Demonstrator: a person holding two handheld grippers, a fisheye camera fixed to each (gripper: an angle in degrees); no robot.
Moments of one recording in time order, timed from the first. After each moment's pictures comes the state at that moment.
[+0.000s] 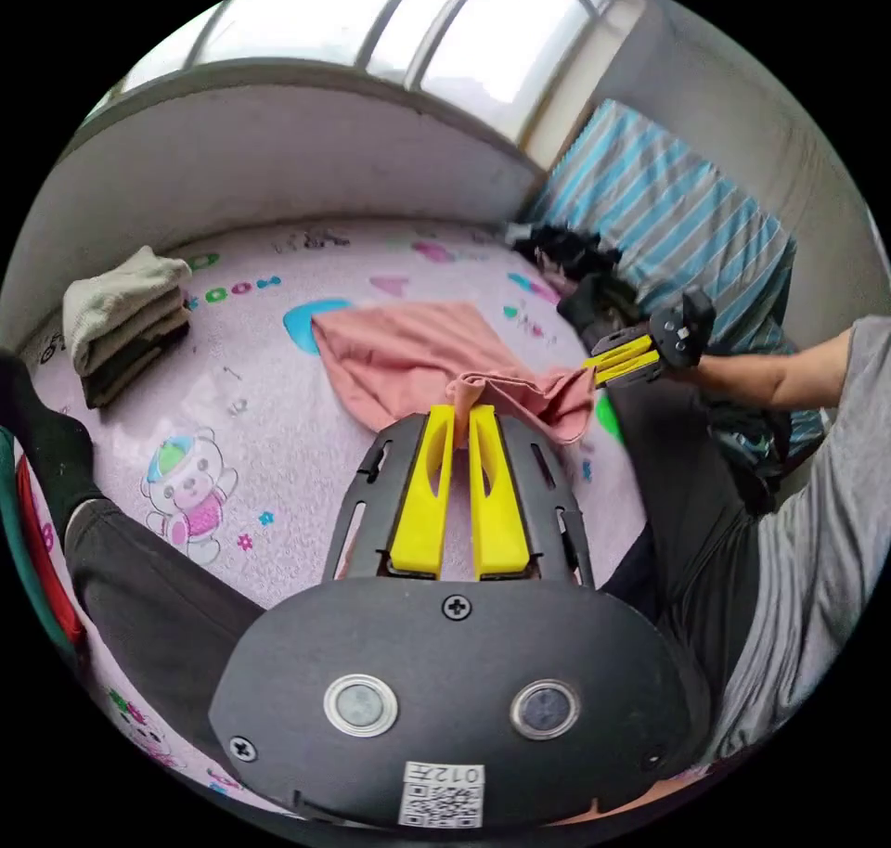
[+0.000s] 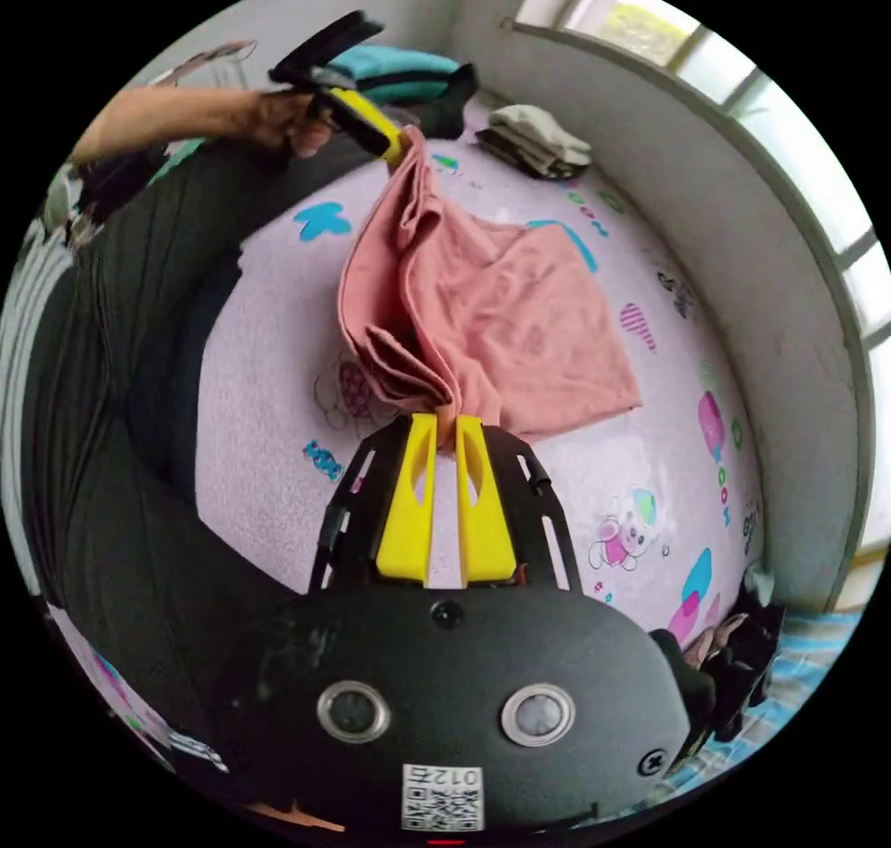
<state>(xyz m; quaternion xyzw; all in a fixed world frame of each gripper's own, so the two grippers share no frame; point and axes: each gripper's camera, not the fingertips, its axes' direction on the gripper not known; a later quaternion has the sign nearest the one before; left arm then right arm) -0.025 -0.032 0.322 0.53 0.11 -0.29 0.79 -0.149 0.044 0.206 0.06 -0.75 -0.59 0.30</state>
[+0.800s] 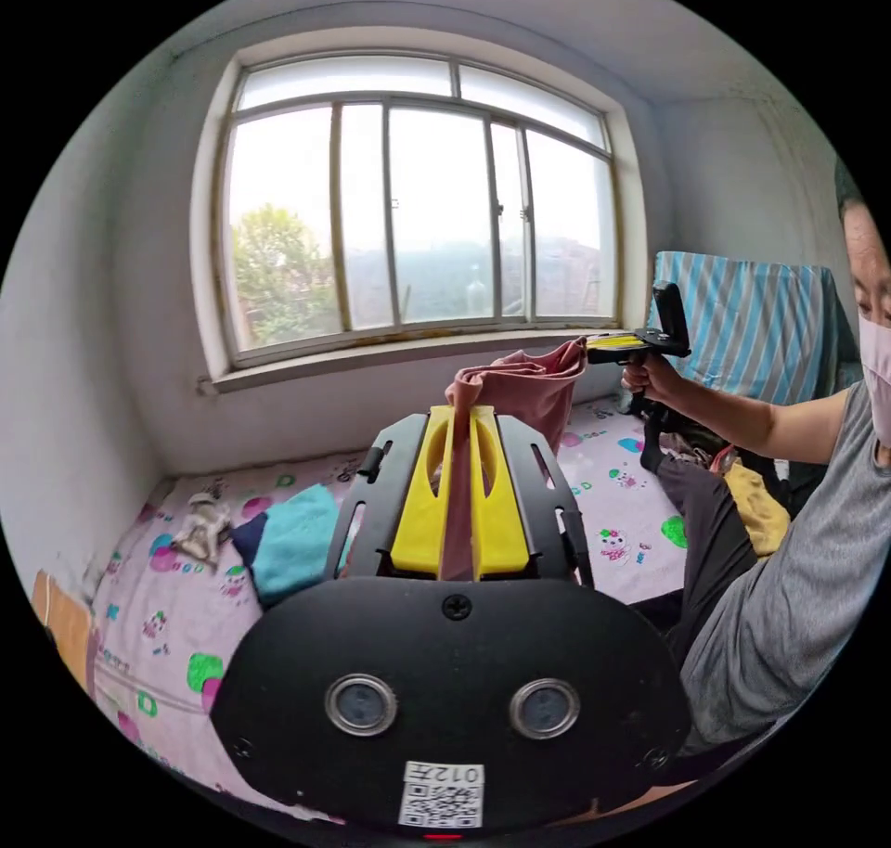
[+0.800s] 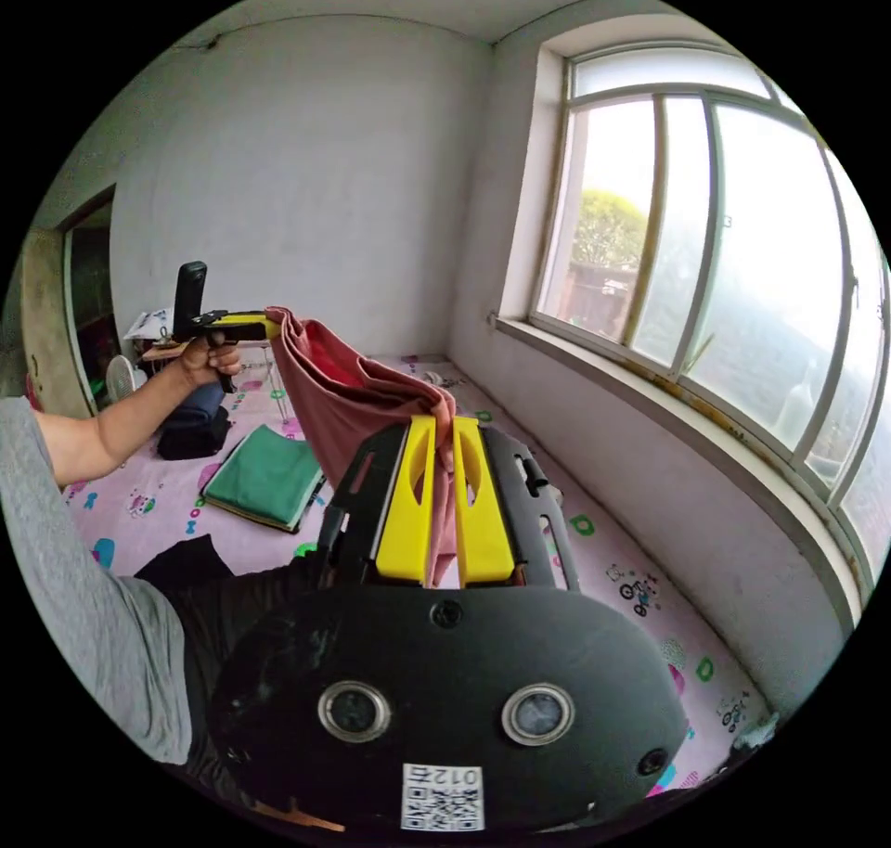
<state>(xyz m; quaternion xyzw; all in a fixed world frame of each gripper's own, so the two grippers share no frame) 0.394 0.356 0.273 0.57 -0.22 -0.45 0.65 -0.095 -0.048 -0.036 0.14 -0.92 -0.30 0.18</state>
